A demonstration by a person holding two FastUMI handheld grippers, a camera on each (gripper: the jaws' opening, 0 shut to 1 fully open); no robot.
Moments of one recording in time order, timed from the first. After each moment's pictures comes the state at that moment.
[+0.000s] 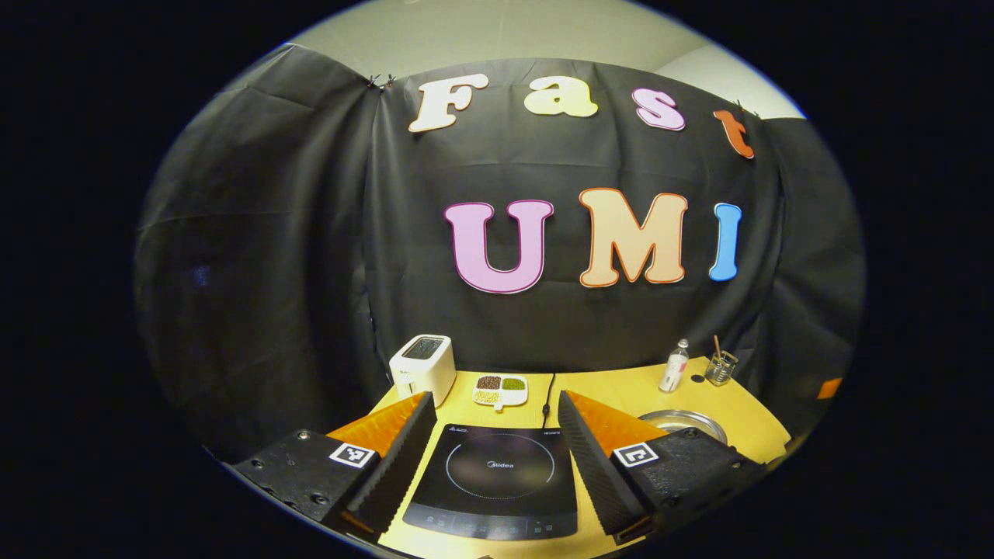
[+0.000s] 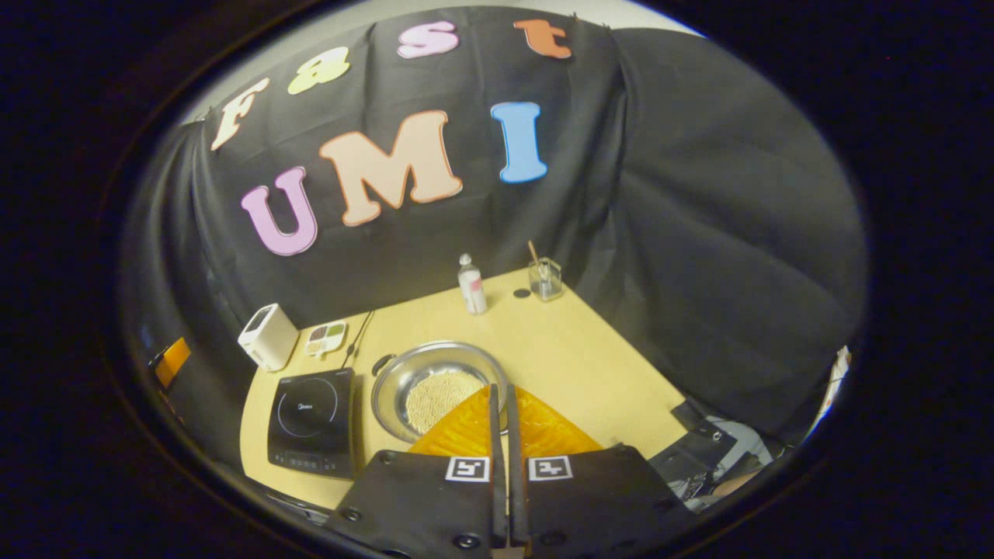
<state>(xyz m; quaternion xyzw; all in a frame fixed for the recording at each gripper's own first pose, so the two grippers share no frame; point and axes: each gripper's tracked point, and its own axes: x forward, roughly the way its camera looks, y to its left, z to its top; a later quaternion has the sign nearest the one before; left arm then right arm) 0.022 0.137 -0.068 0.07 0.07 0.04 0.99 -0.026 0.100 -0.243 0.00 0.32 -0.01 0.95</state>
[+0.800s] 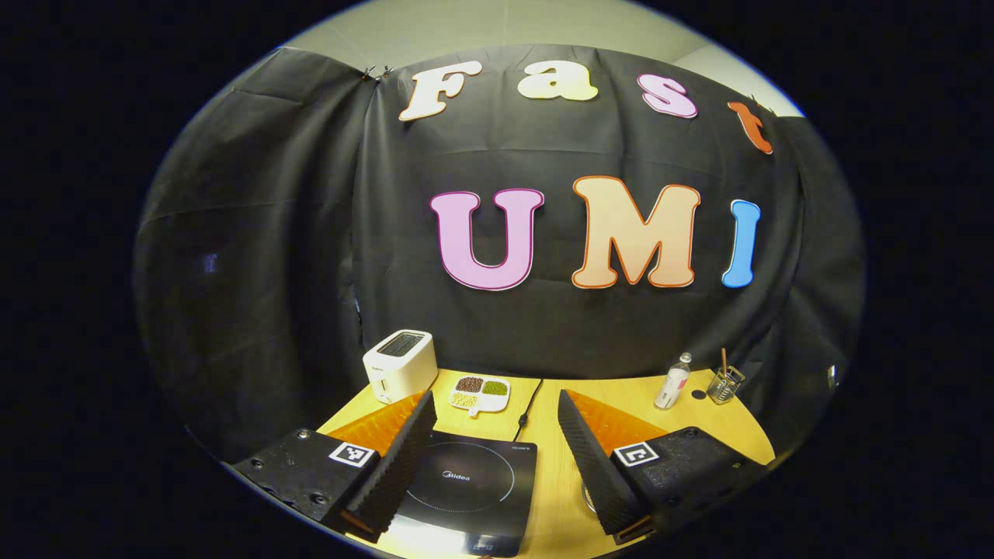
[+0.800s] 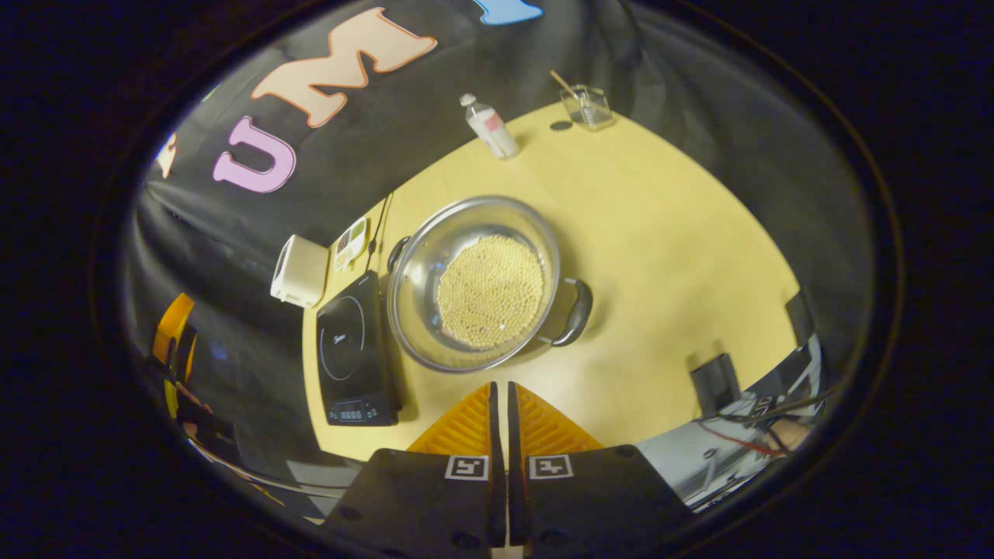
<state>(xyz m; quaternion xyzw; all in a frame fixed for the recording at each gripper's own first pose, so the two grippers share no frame) 0.083 0.071 -0.085 0.06 0.09 0.07 0.99 -0.038 0.124 -0.396 0.12 0.60 0.07 0.79</state>
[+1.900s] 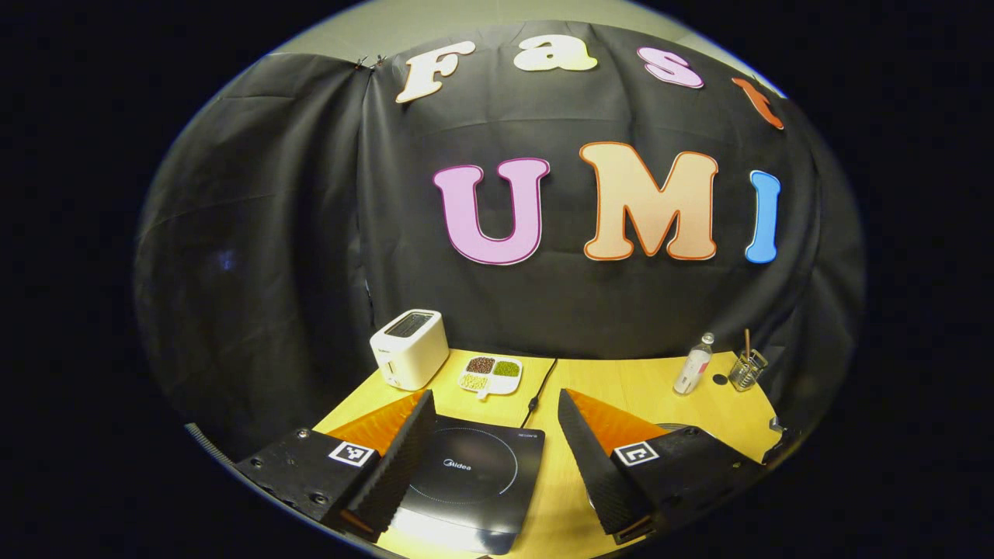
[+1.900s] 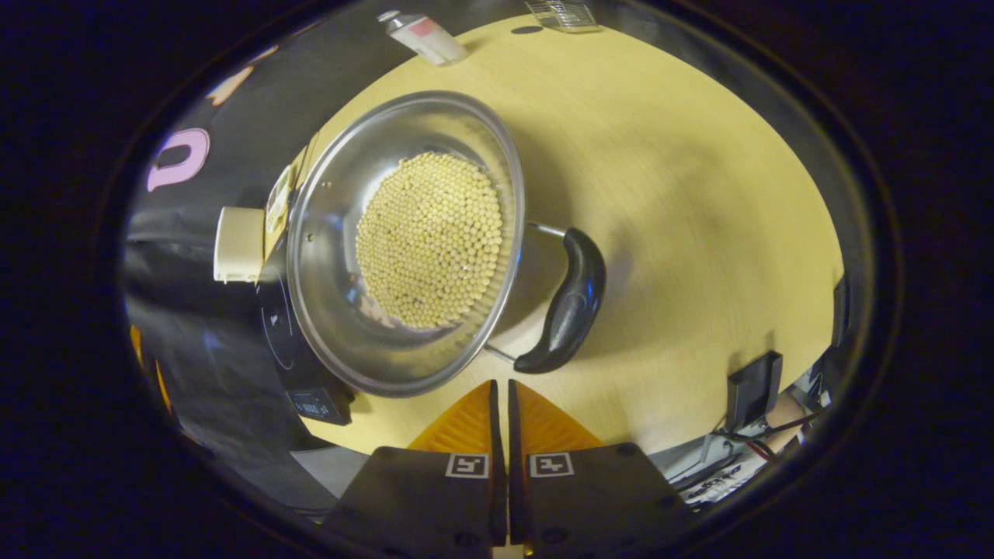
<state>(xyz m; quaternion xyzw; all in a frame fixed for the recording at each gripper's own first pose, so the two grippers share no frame) 0.101 0.066 -0.113 0.08 0.13 0.12 0.98 -0.011 0.101 -0.509 0.10 0.71 0.02 0.70</state>
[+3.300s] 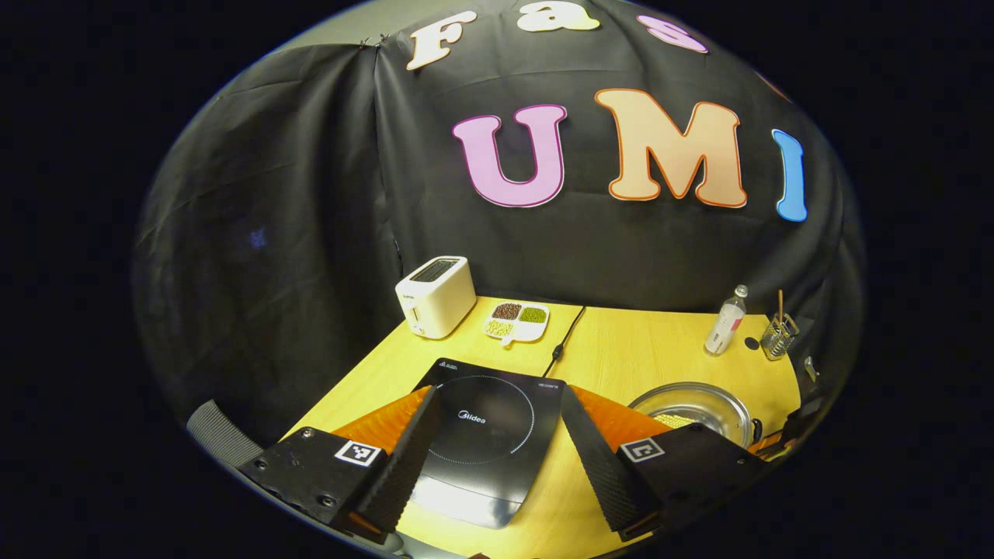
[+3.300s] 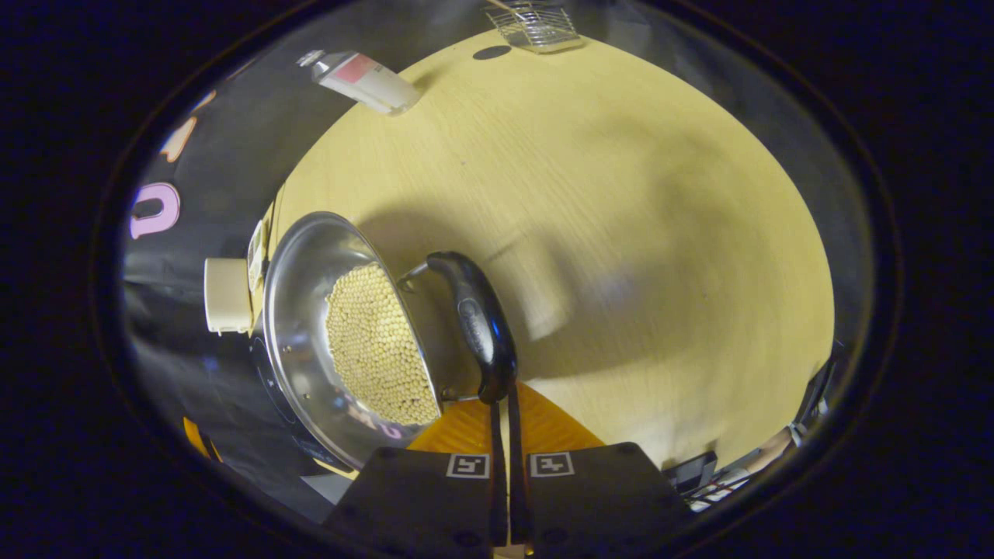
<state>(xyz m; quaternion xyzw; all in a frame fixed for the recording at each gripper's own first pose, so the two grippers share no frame) 0.071 0.068 -0.174 0.08 0.22 0.19 0.95 0.090 0.053 -0.525 0.10 0.69 0.00 0.72</state>
